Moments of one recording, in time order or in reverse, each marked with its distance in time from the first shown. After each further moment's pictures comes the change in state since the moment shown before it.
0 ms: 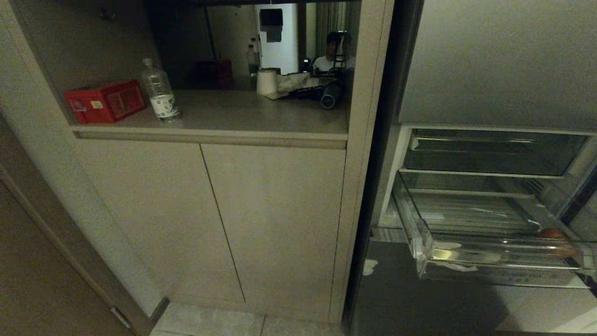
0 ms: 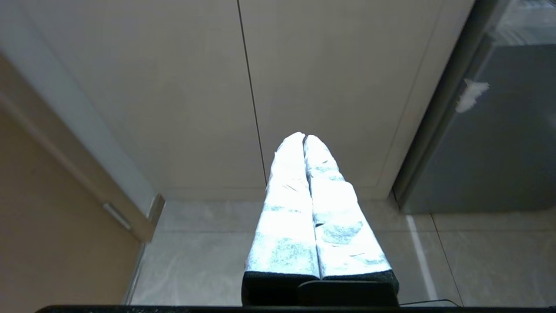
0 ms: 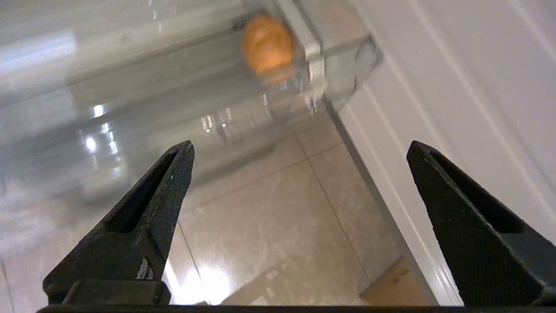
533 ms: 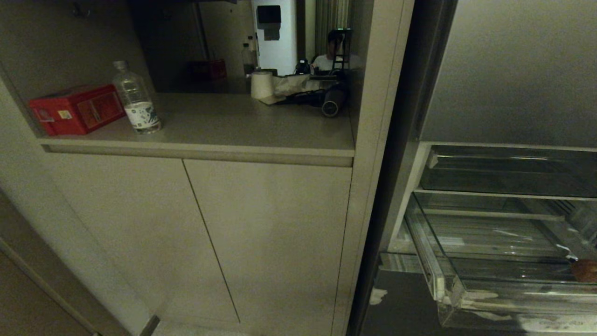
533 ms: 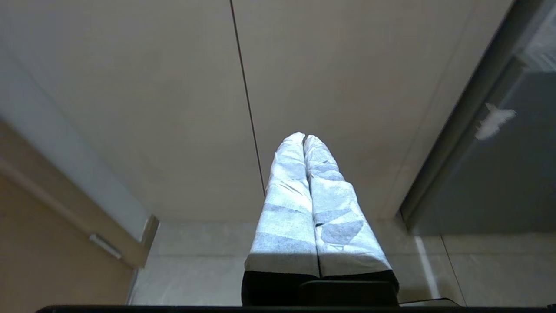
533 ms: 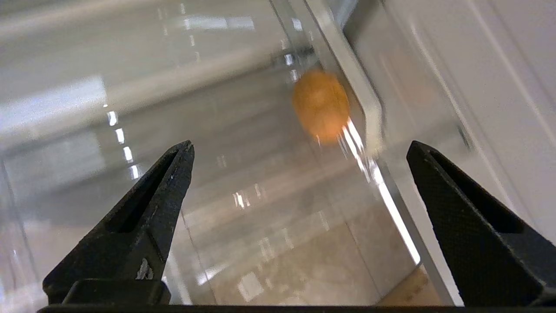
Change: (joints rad) left arm -0.001 0.000 0.000 0.000 -0.001 0.001; right arm 0.002 0.042 -0.004 0.000 0.000 -0.010
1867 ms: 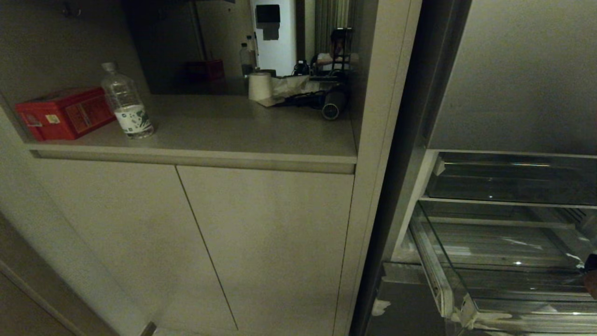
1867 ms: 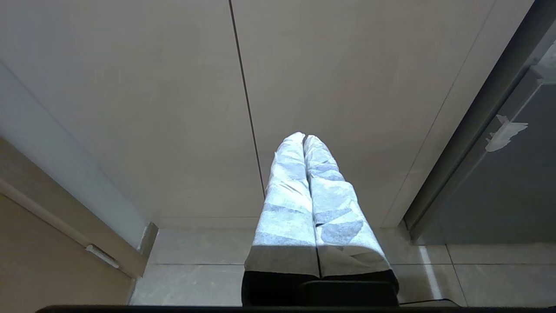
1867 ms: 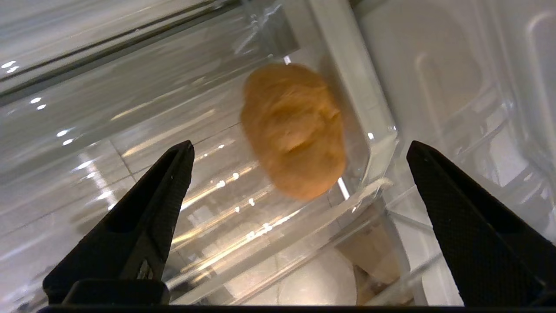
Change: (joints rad) left arm 0.000 0.000 0.000 0.000 0.001 -0.003; right arm -0.109 0.521 -0.220 -0.002 -0.088 -0.121
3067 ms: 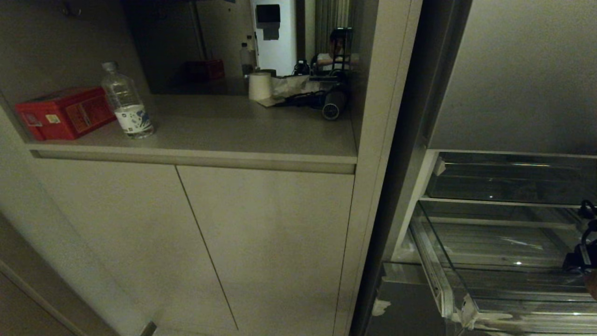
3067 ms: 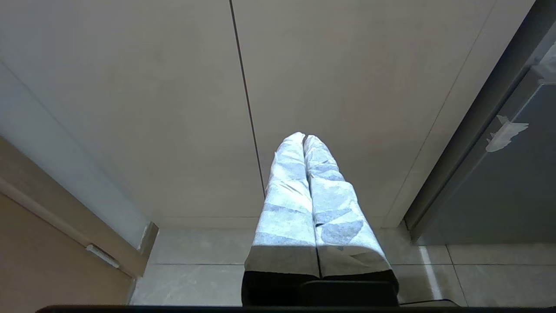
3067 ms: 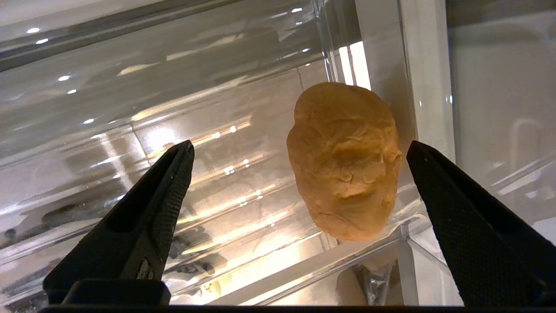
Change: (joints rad) left arm 0.001 0.000 0.000 0.000 0.000 0.000; right arm 0.060 0.156 -0.250 0.267 0.006 -0.061
